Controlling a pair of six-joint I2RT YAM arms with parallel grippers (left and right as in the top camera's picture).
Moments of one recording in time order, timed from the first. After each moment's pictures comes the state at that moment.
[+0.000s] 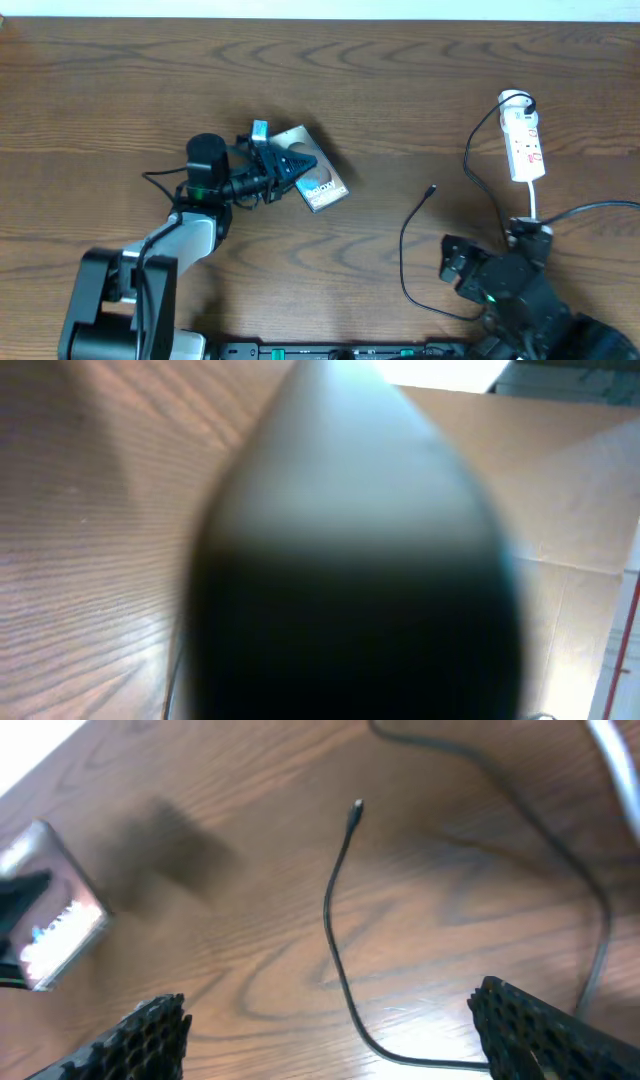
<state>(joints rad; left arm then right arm) -0.15 1.61 0.57 0.67 1.03 -1.35 0.74 0.58 0.89 -1.20 0.39 1.04</state>
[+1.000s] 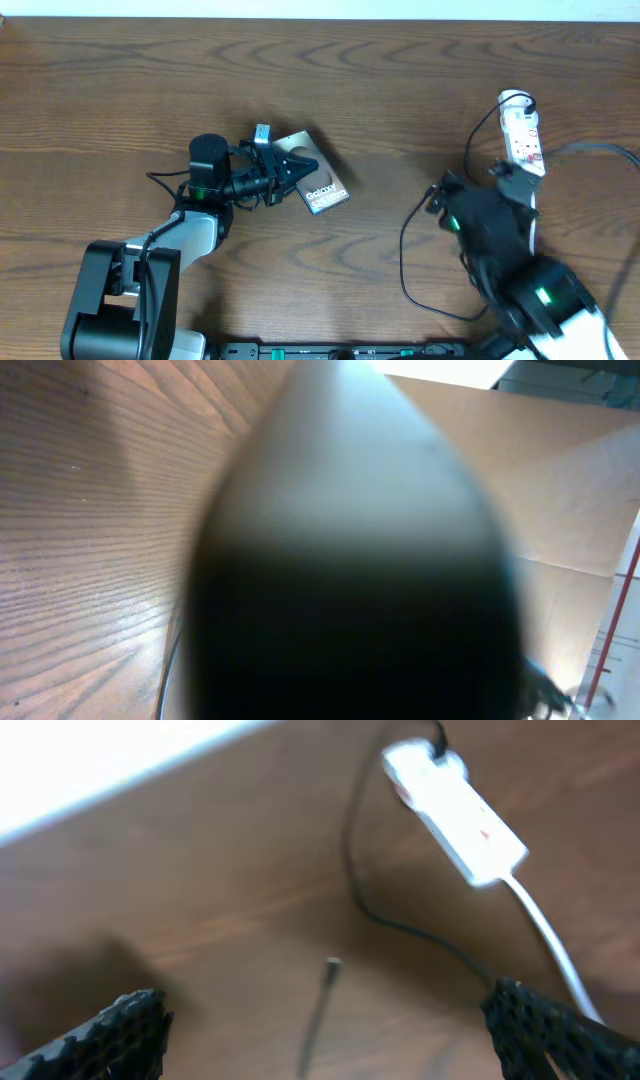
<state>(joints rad) -0.15 1.63 0.57 0.67 1.06 -1.38 0.55 0.93 0.90 -0.82 0.57 0.78</state>
